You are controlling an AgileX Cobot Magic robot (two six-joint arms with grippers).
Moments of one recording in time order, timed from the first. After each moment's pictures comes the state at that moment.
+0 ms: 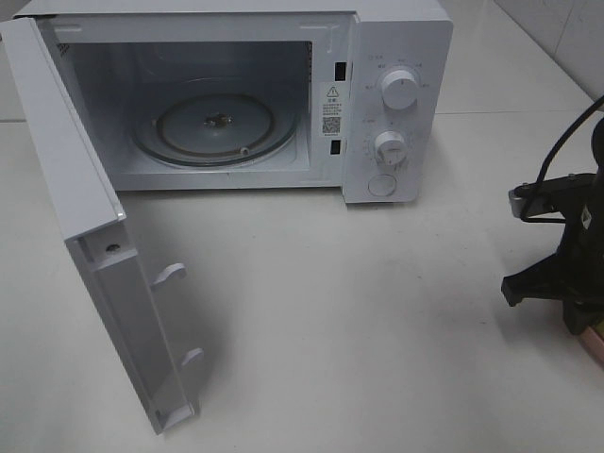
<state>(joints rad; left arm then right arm) 0.05 0.00 -0.50 -0.15 1.04 0.05 0.16 1.73 -0.78 -0.30 0.64 0.32</state>
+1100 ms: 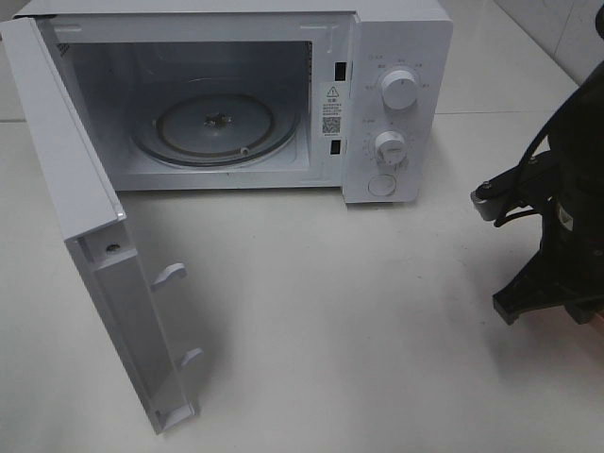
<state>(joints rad) 0.05 0.00 -0.50 -0.15 1.04 0.05 0.43 1.61 -0.79 -0.47 0.86 0.42</state>
